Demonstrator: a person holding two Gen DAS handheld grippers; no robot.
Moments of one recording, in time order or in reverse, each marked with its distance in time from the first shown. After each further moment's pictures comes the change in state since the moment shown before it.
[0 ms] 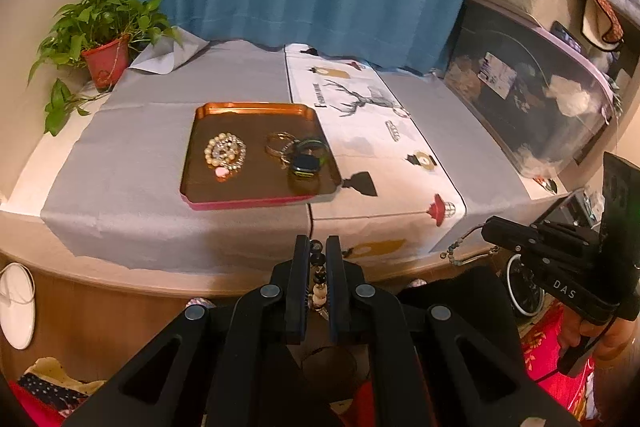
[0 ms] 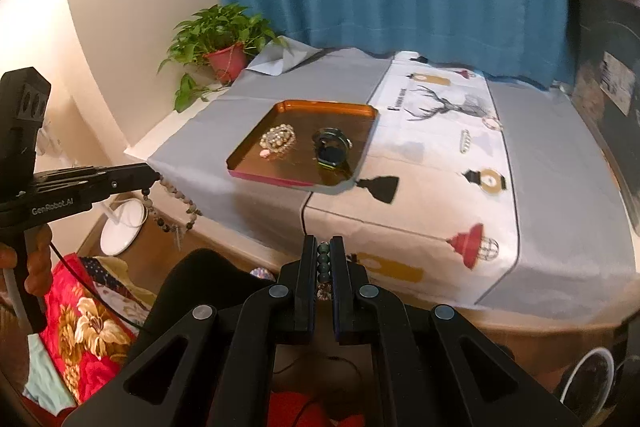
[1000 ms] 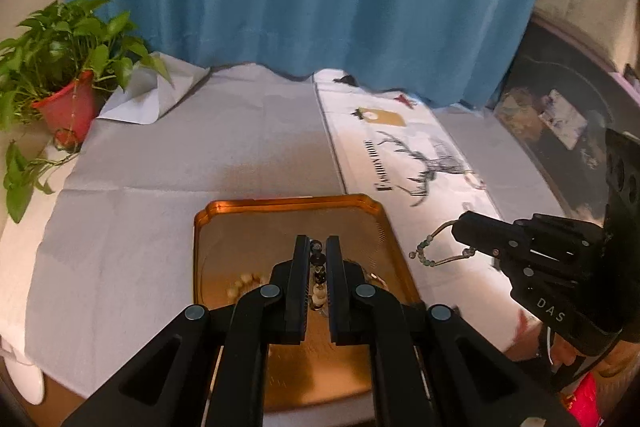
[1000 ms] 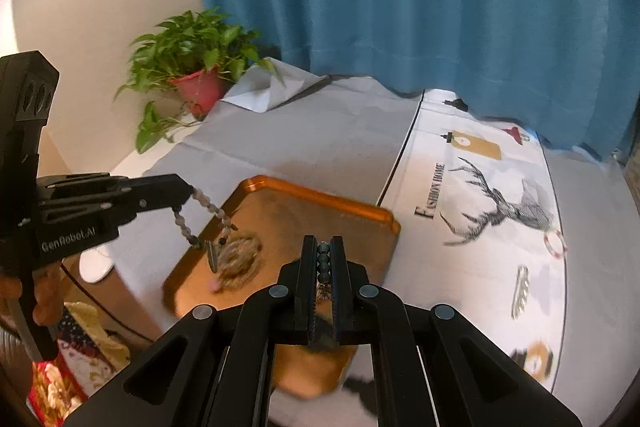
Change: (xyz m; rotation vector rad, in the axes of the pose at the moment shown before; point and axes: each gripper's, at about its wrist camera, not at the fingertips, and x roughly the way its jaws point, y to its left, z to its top) left arm 0.183 0.085 0.182 0.011 -0.003 0.042; right arm 0.215 -0.030 0.197 -0.068 -0.014 0.009
